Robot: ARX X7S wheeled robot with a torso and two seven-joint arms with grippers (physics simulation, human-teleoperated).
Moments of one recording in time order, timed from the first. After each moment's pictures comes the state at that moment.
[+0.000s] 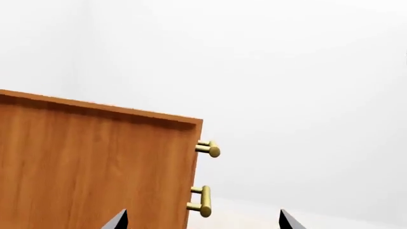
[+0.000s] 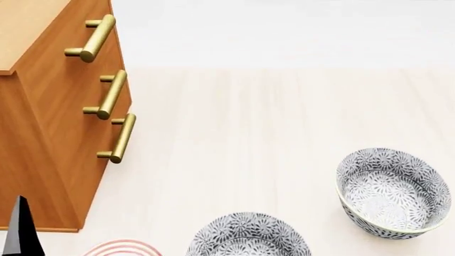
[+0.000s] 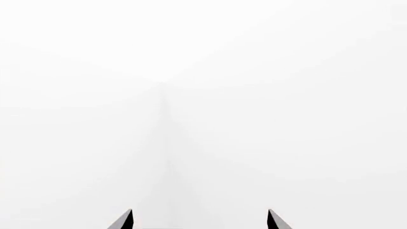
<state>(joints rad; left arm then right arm) 0.19 -0.23 0.07 0.77 -0.29 -0.14 -0.31 -0.79 0.00 0.69 -0.83 0.34 -0.47 0.39</state>
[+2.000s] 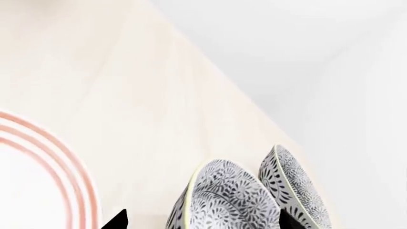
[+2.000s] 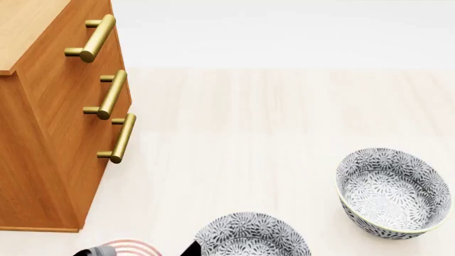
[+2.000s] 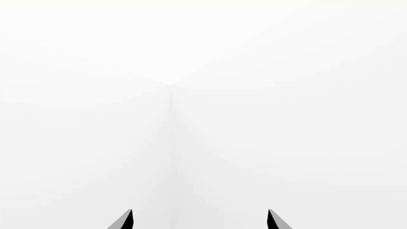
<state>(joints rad) -0.06 -0.07 0.37 0.28 -0.99 -0.29 -0.43 -0.79 0.00 0.66 -0.84 0.28 -0.47 0.39</state>
